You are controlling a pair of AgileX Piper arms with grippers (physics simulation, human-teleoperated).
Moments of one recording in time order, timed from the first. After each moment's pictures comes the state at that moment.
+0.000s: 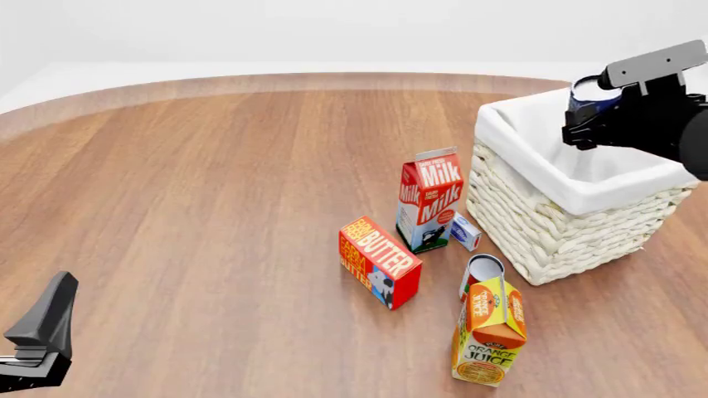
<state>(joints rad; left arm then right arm) 0.00 0.01 0.00 0.00 0.00 -0.05 1.40 -0.97 0.04 -0.32</state>
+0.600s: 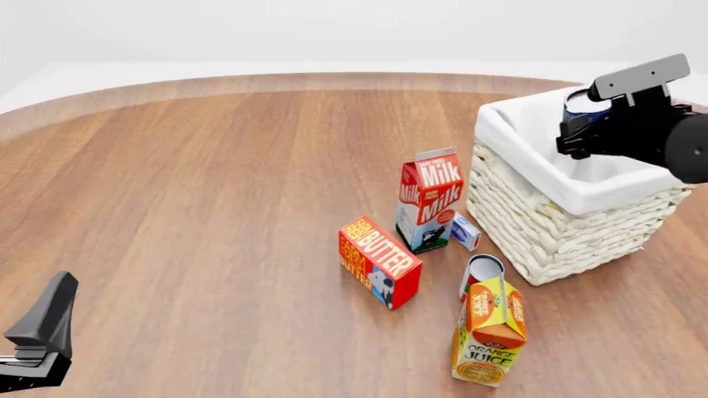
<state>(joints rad) 0.00 0.01 0.00 0.00 0.00 -0.06 1.46 -0.97 0.03 -0.33</state>
